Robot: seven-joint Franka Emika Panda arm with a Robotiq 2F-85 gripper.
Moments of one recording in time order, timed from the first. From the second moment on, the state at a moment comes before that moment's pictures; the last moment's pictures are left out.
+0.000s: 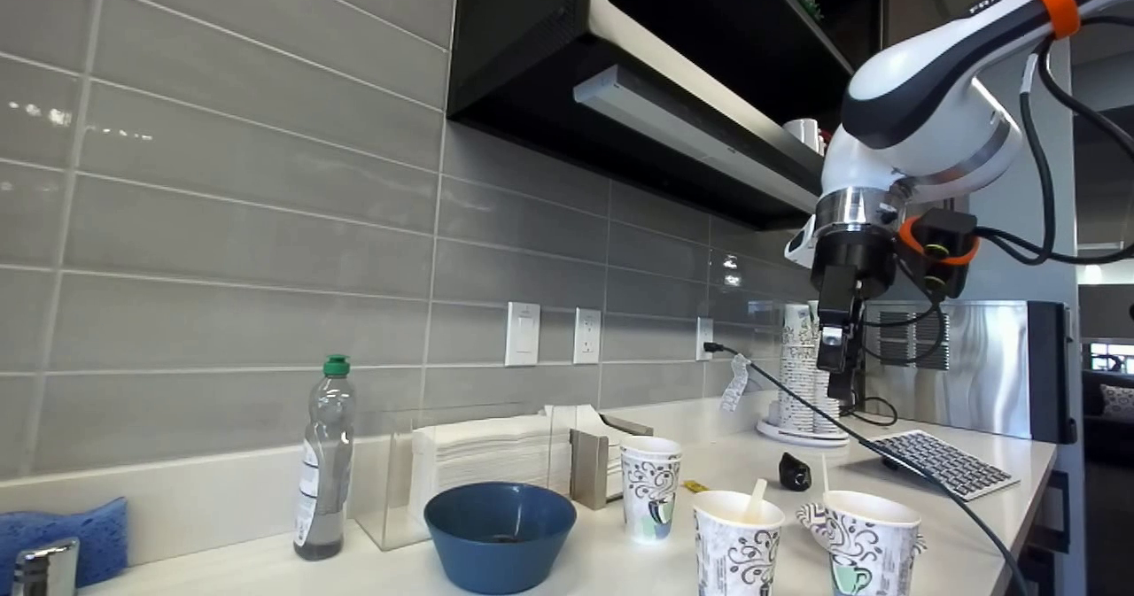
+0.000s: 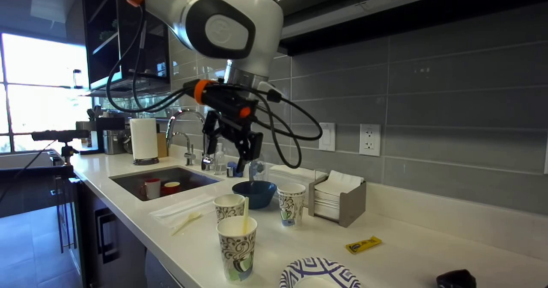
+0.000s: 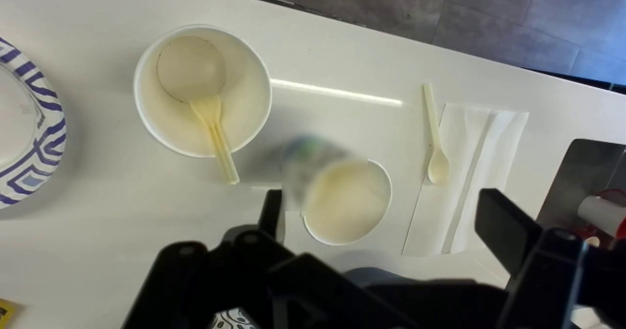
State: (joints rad) arm 0.03 -0.40 -0.22 -2.35 0.29 1.86 -0.47
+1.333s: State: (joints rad) arm 0.03 -0.07 -0.12 -2.24 0.35 2.00 -0.45
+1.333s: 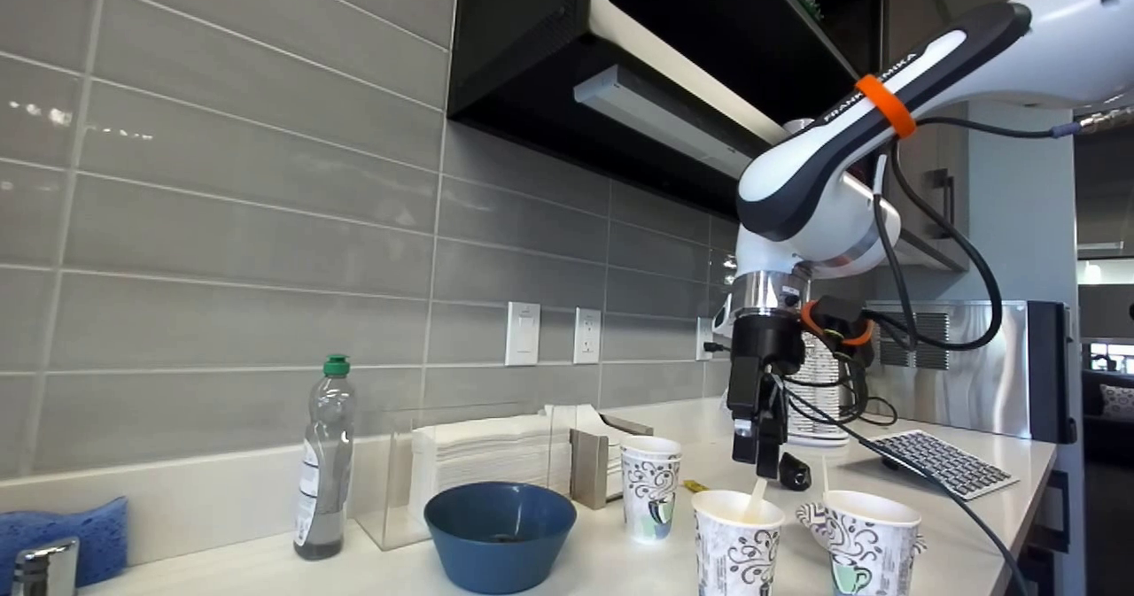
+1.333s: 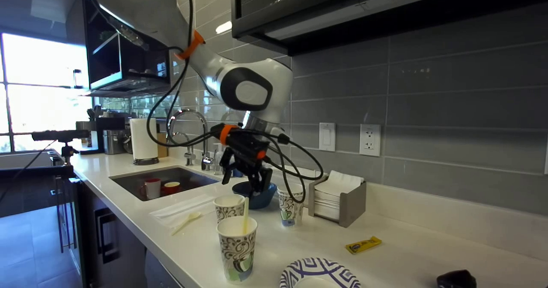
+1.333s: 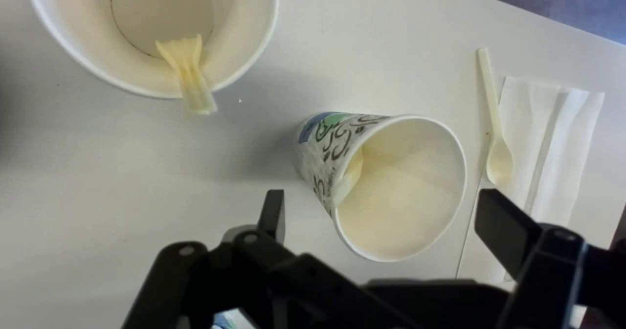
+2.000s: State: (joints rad) arm 0.00 -0.04 -0.12 -2.24 0.35 1.99 -0.45
